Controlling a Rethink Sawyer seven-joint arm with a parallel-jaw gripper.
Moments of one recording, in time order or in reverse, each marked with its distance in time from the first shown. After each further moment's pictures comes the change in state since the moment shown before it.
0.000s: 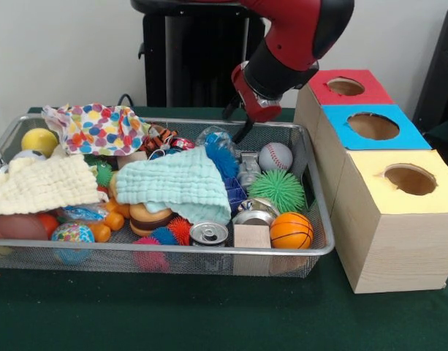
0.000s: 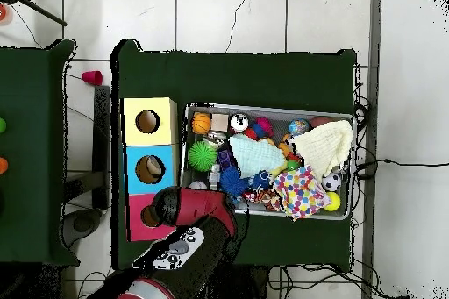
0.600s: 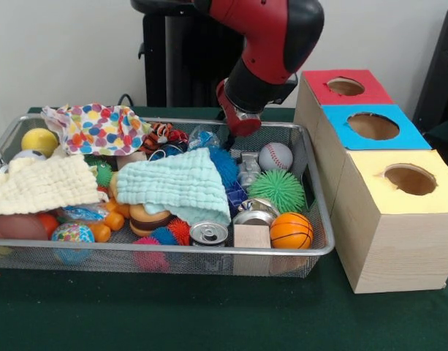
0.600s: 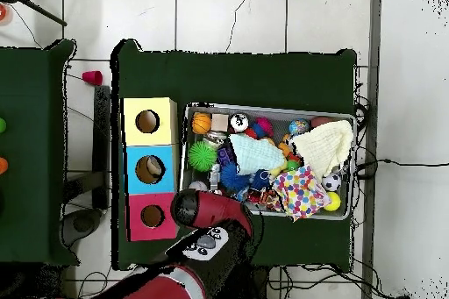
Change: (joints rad) arm -0.082 0.034 0.040 0.059 0.068 -0.152 0.000
